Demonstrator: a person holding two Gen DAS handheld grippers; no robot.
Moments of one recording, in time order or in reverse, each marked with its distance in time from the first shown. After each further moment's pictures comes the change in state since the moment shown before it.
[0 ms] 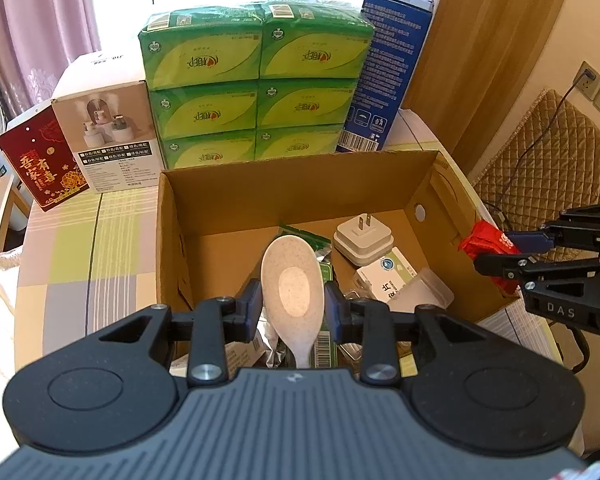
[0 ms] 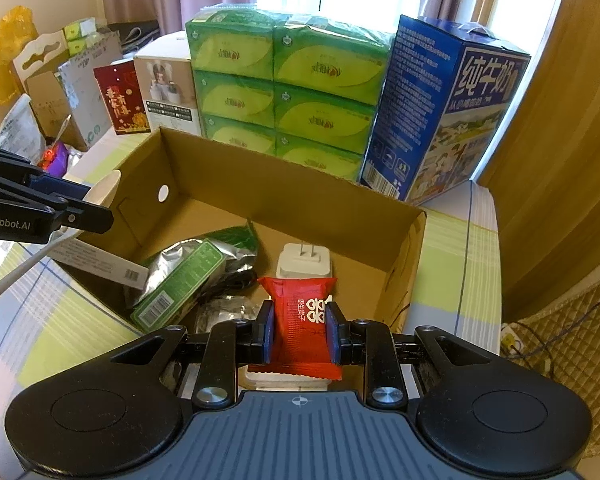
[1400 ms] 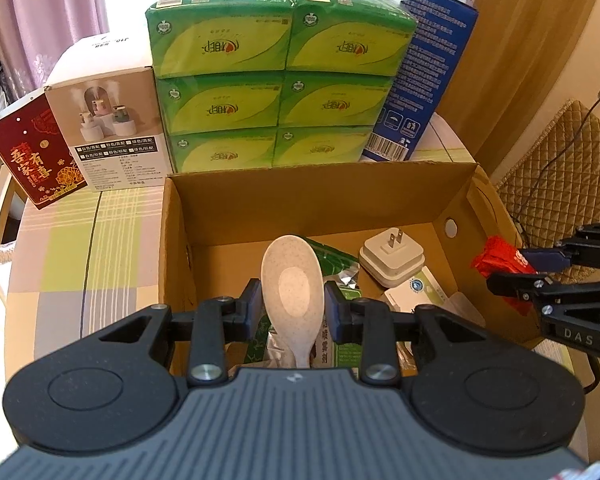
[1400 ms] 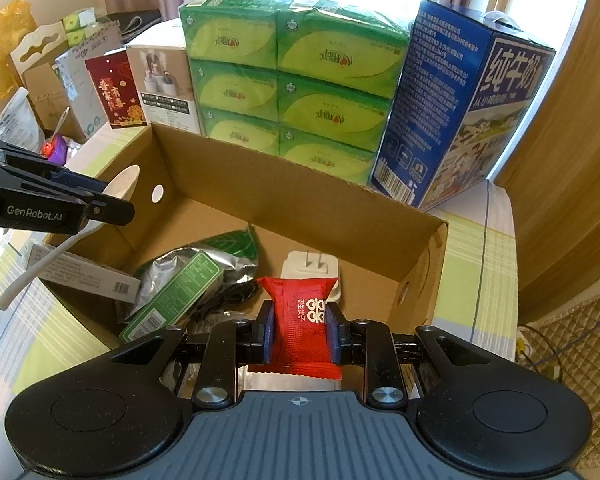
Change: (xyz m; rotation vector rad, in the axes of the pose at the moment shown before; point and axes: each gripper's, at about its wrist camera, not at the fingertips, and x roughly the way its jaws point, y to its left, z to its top) left arm 0.044 0.021 0.017 -0.048 0.016 0.019; right arm 0.034 -0.004 0.019 -0.001 0.036 0.019
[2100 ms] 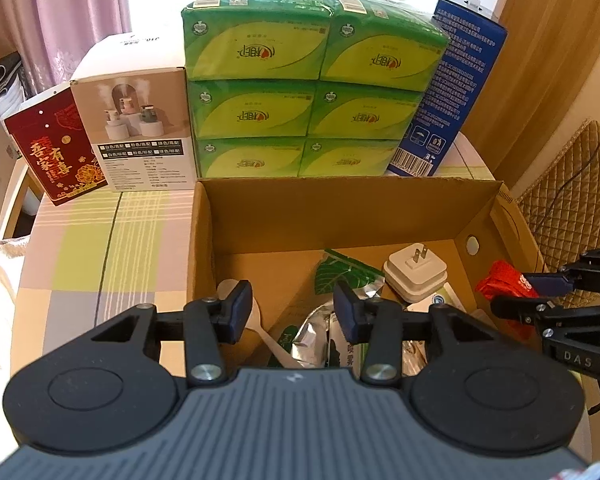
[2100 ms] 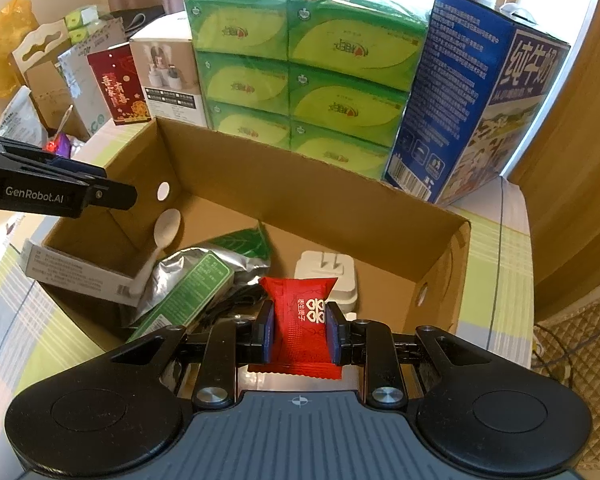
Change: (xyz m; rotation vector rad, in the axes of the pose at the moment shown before) left arm 0.001 0.016 -0.001 -0.042 -0.034 0.040; right arm 0.014 0.010 0.000 0.007 0.005 0.023
